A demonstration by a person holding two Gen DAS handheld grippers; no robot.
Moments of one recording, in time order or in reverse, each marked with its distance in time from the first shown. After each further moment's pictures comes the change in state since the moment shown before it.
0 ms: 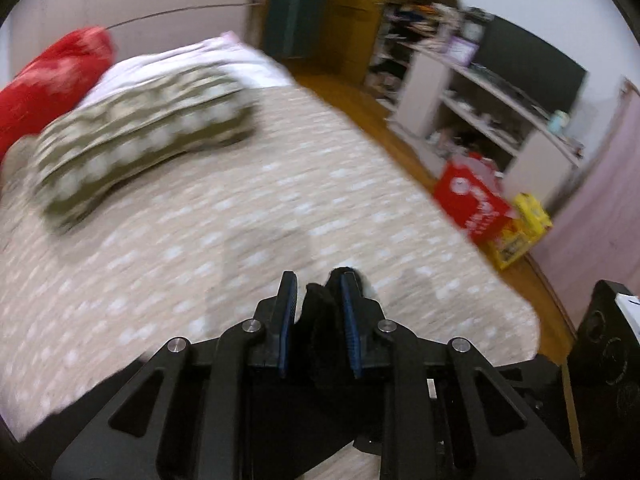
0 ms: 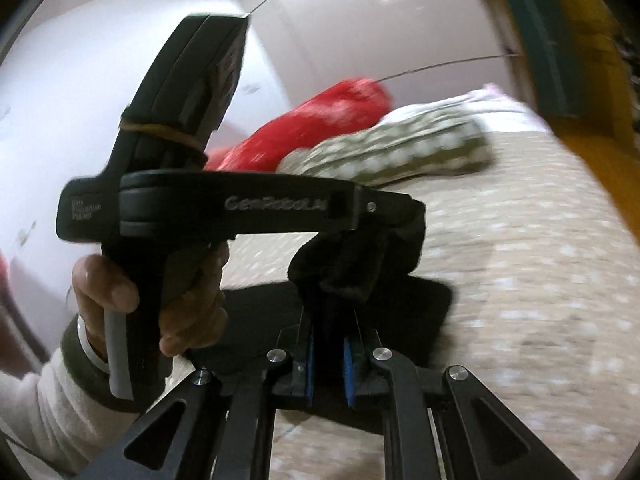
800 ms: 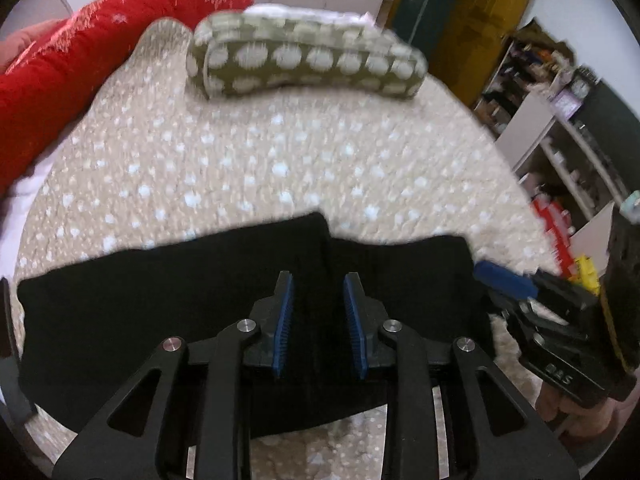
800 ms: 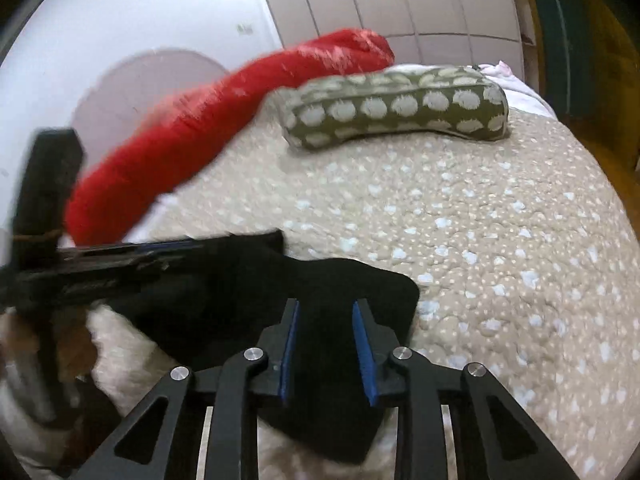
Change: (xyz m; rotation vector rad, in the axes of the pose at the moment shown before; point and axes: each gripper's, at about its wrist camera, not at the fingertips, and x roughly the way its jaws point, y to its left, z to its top) left arm -0.024 0.085 -0.105 -0.331 0.043 0.229; right arm 0.085 0.002 0.009 -0.086 0.208 -0.174
